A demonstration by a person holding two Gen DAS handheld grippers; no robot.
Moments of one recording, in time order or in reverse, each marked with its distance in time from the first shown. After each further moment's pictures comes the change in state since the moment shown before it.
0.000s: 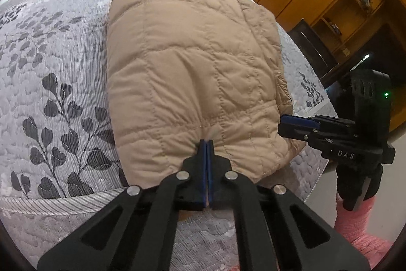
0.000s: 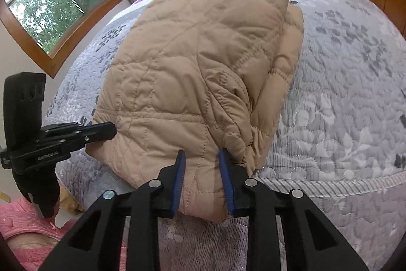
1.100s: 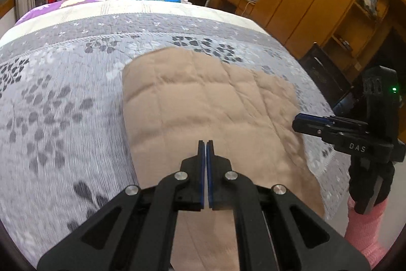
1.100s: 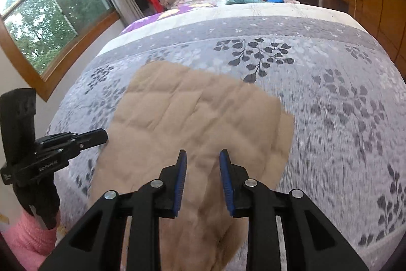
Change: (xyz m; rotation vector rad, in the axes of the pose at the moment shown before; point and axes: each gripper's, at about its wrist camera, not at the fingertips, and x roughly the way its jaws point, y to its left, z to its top) left arm -0.016 0.004 0.111 0.039 -0.126 0.111; right arm -0.006 -0.014 0.130 0.004 -0.106 -0.059
